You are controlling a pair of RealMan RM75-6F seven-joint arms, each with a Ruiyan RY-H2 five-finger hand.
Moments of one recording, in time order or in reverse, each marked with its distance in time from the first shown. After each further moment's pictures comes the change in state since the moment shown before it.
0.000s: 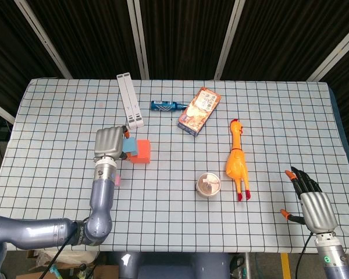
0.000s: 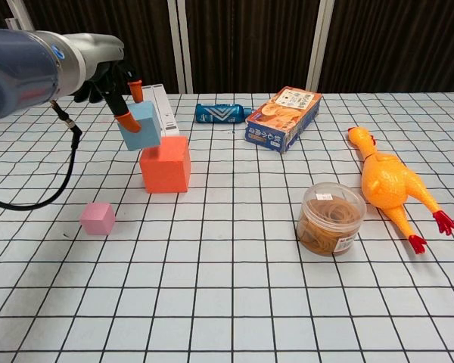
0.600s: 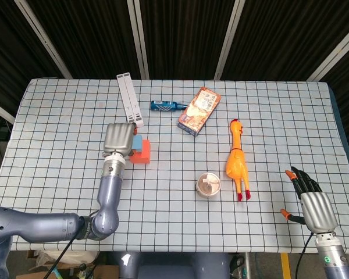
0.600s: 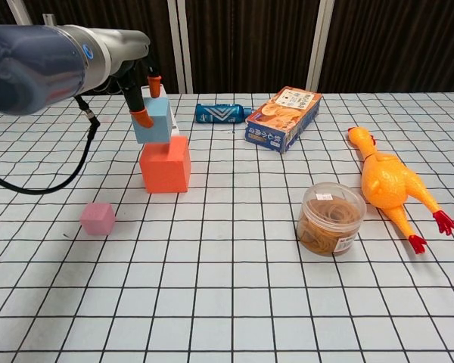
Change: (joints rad) left arm -0.093 0.011 0.060 0.051 0.003 -0.035 0.050; right arm 0.000 0.002 0.001 -0.002 0.000 0.002 -0.001
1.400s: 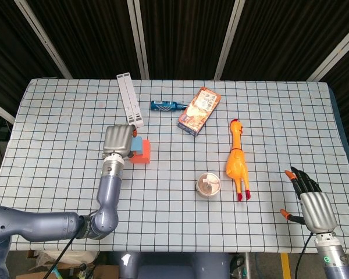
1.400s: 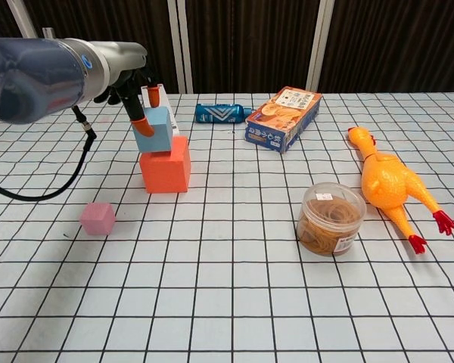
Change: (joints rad) left arm -0.009 -0.005 0.027 0.036 -0.038 -0.023 -0.086; right arm 0.001 -0.003 -0.002 0.002 0.002 -0.005 -0.005
